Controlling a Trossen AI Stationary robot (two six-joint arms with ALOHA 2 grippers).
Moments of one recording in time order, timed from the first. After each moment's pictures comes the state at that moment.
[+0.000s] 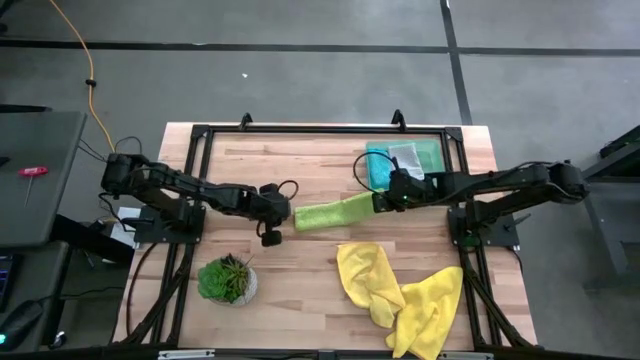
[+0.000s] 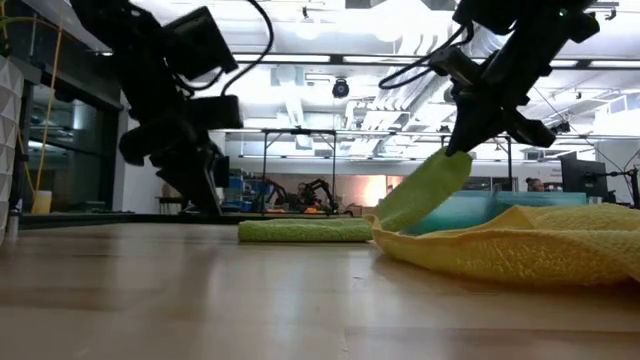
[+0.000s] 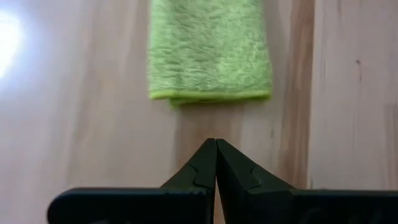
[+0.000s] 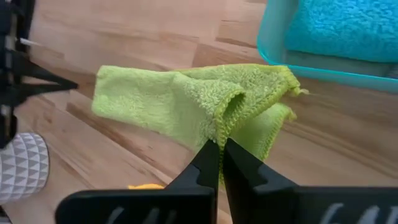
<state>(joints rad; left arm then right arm) 0.12 1.48 0.65 -0.21 -0.10 -0.07 -0.05 1.16 0.70 -0.46 0.16 1.21</state>
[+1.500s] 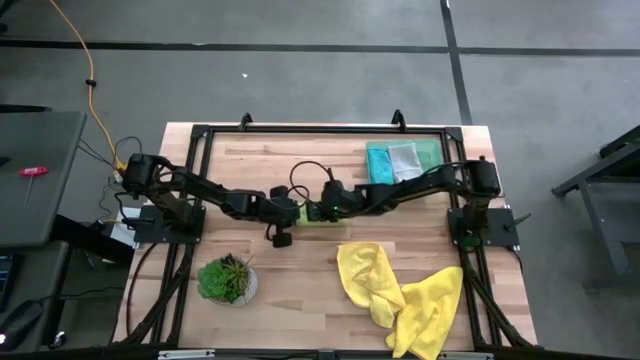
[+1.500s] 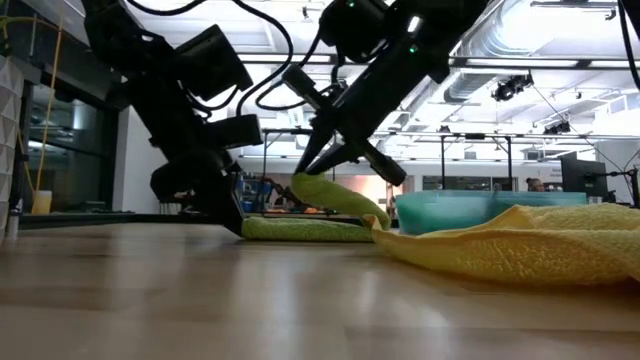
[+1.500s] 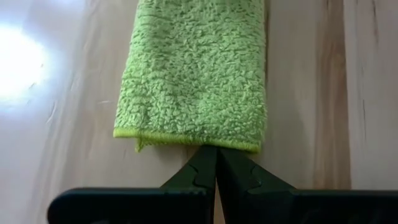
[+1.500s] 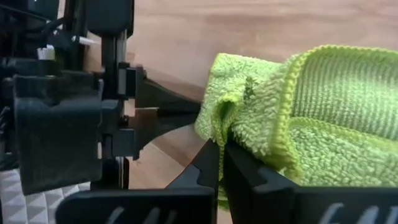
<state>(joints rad) 0.11 1.65 0.65 0.04 -0.17 -0.03 0.00 1.89 1.18 -0.06 0.11 1.28</state>
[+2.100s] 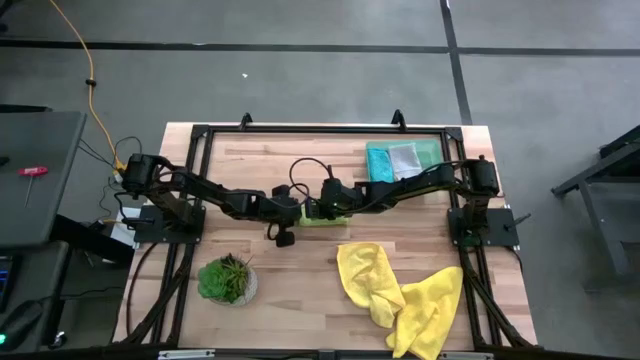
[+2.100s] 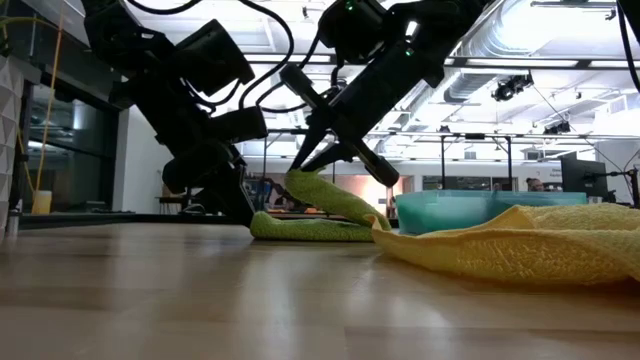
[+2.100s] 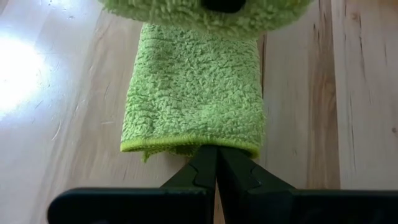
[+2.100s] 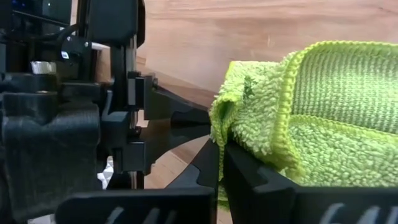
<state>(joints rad) 0.11 1.65 0.65 0.09 -0.17 -0.05 -0.02 1.90 1.18 -0.02 0.07 1.30</state>
